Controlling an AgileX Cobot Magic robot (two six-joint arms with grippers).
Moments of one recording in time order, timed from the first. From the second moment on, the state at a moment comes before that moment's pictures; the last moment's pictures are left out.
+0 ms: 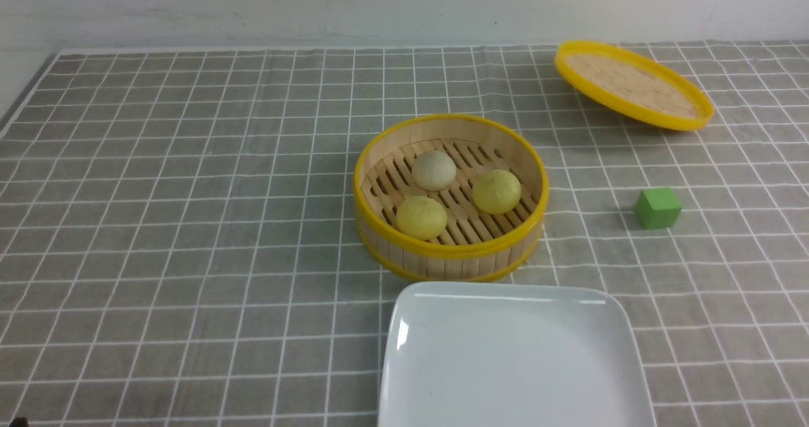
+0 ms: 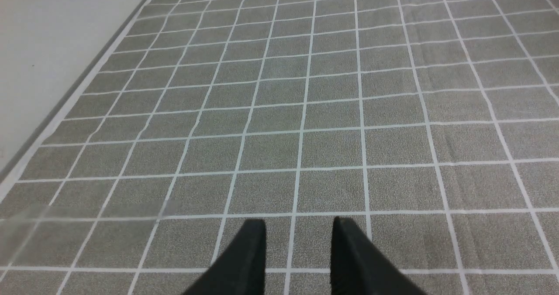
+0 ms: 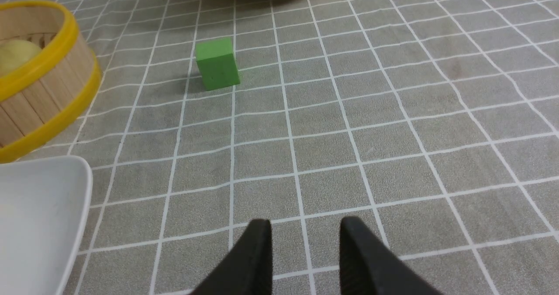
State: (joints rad) right arm 0.03 -0.01 0.01 -0.12 0.39 0.21; left arm 0.00 -0.01 0.02 0.28 0.39 -0.12
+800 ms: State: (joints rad) right arm 0.03 -0.01 0.01 -0.12 0.39 0.21; left arm 0.00 -0.01 0.02 0.29 0.39 -0.15
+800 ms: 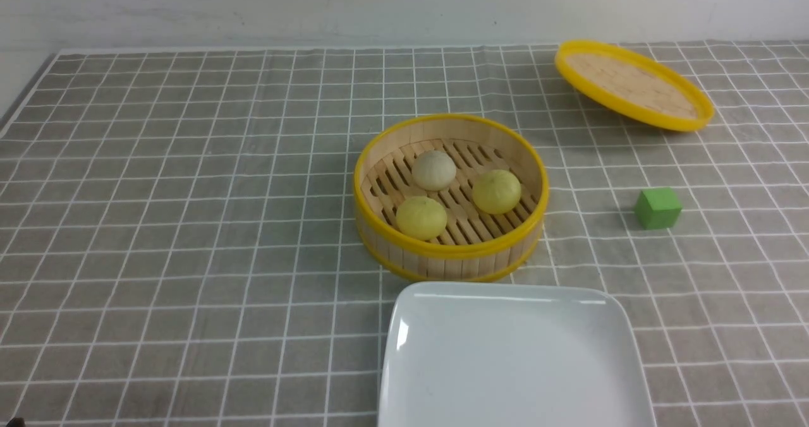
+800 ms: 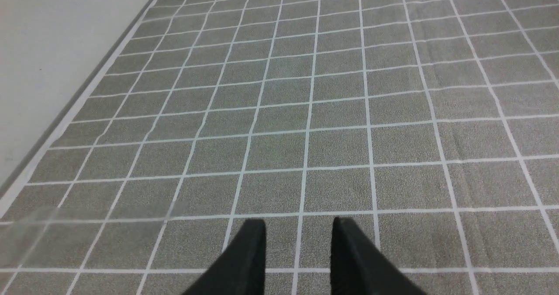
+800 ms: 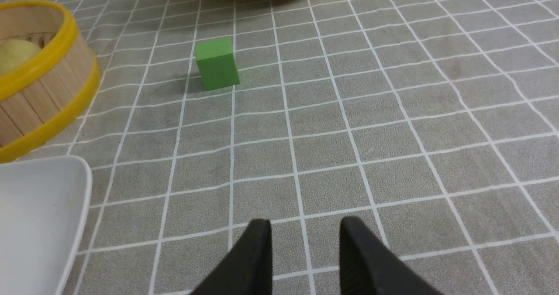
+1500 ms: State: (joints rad) right arm 0.03 -0.01 0.02 0.40 0.36 0.70; left arm 0.00 -0.01 0.03 -0.47 0.25 -0.91
